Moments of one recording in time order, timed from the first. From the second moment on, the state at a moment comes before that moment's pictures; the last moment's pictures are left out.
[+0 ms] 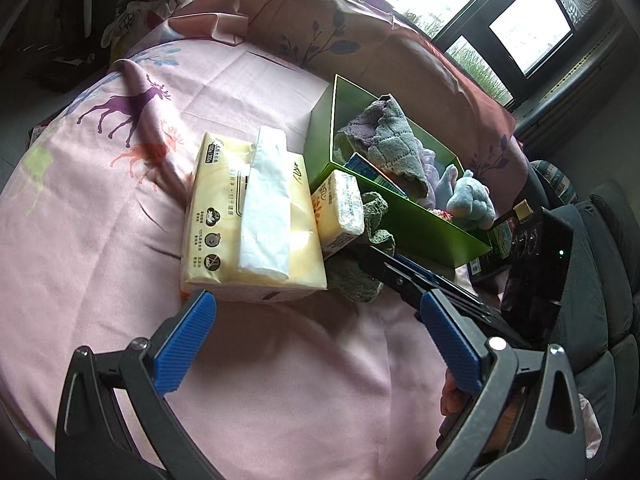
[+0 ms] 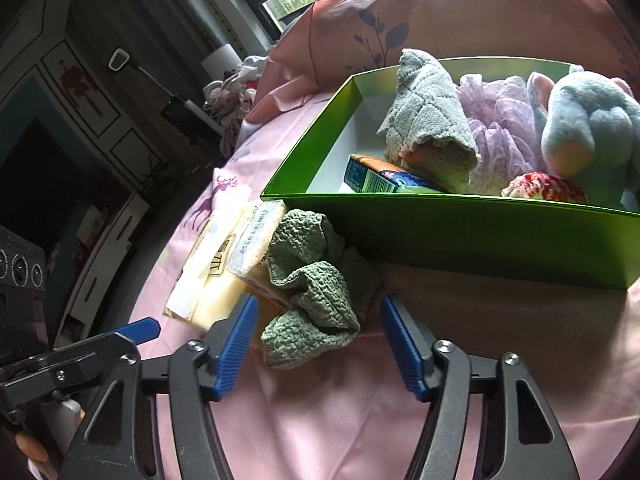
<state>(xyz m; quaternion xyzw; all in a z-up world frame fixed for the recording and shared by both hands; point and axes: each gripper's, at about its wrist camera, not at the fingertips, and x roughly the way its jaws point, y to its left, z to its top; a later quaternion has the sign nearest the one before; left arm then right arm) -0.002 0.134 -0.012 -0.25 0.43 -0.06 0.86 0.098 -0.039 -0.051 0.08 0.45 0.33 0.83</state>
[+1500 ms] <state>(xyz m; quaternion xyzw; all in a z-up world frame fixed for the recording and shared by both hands) 0.009 -0.039 -0.060 -0.16 0.56 -0.22 0.78 -0.019 -0.158 -0.053 0.01 0.45 0.26 0.85</state>
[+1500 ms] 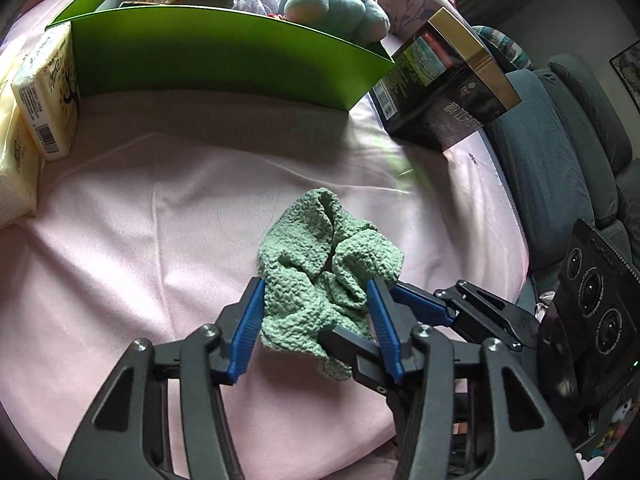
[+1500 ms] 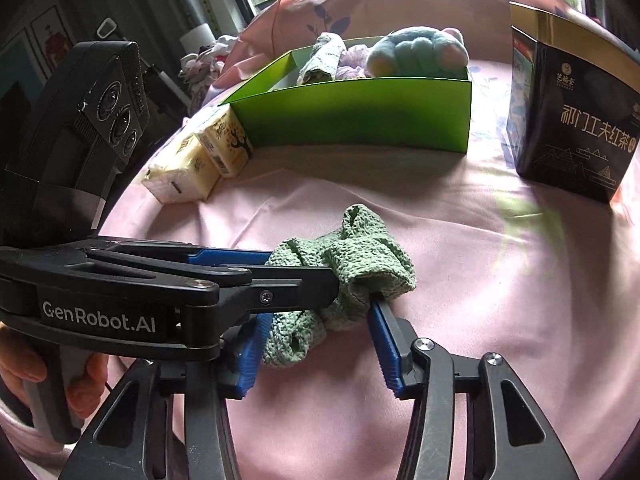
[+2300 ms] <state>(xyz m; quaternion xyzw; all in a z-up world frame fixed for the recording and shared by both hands) -0.001 -0.021 0.006 -0.18 0.47 -0.25 0.83 -0.032 -0.142 0.004 -0.04 0.37 0.27 0.89</state>
